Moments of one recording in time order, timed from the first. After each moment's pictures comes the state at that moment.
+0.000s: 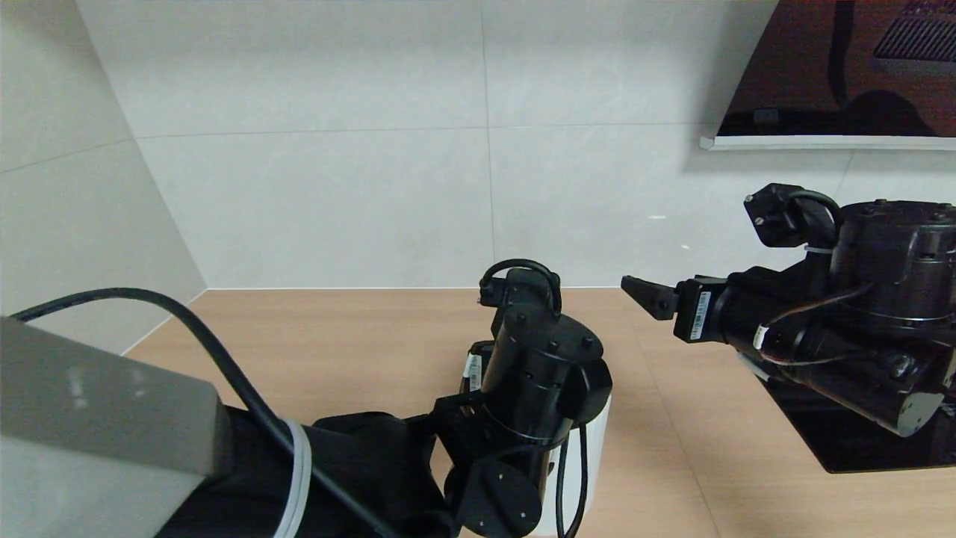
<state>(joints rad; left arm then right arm) -0.99 1.98 -1.03 -0.60 0.74 -0.27 0.63 1.57 -0.77 -0.65 -0.27 0.23</state>
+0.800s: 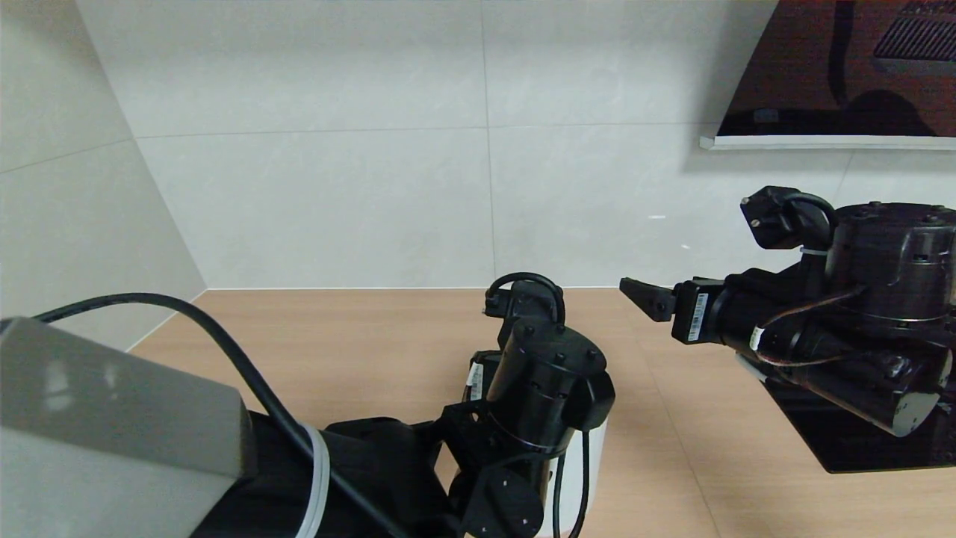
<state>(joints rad) -0.99 2.00 -1.02 -0.58 0.74 -0.27 0.63 1.57 -0.77 -0.65 -0.27 0.23</state>
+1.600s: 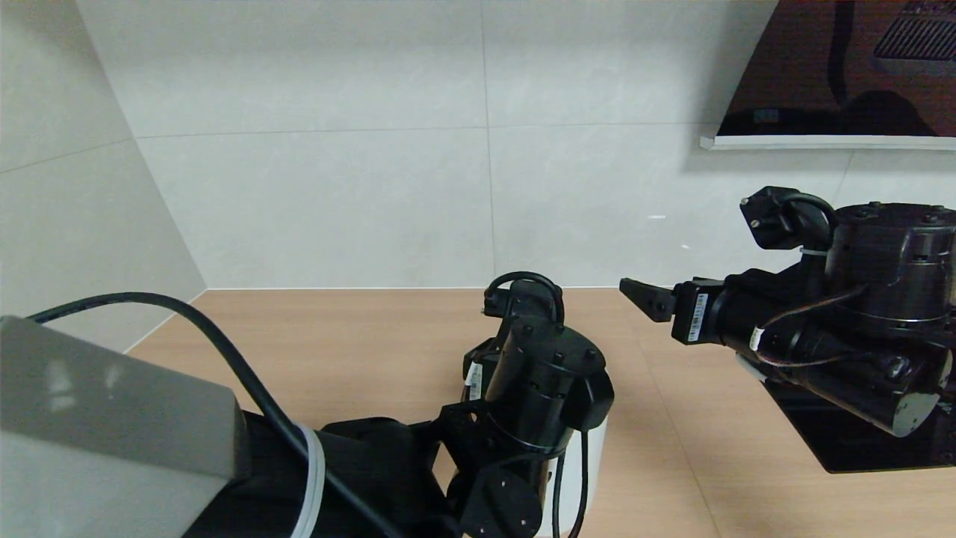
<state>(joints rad) -0.99 1.99 -1.02 -0.58 0.74 -0.27 0.63 1.57 -0.77 -0.65 -0.27 0.23</state>
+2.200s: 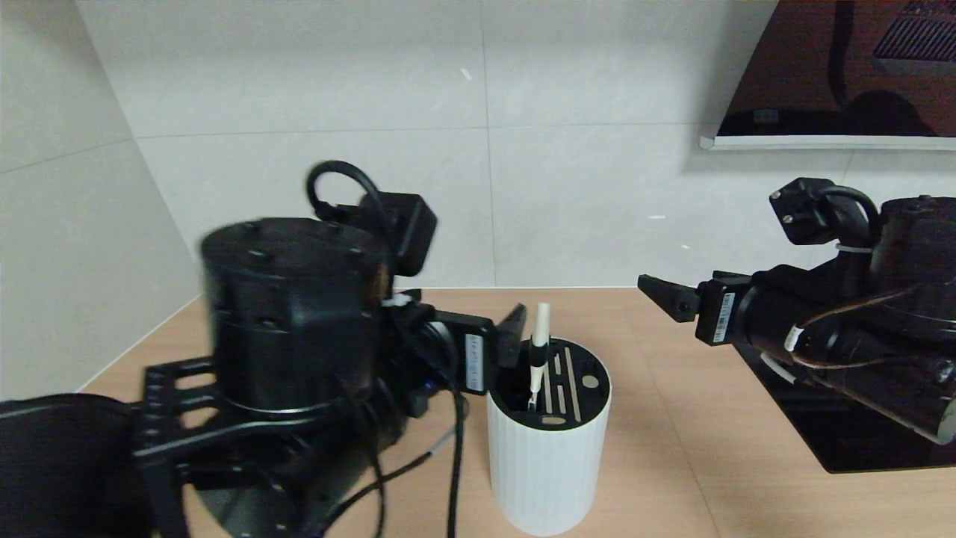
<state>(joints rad) -0.90 1.58 -0.87 -0.44 0.58 -0.22 0.61 1.50 -0.73 -0.63 -0.28 0.18</state>
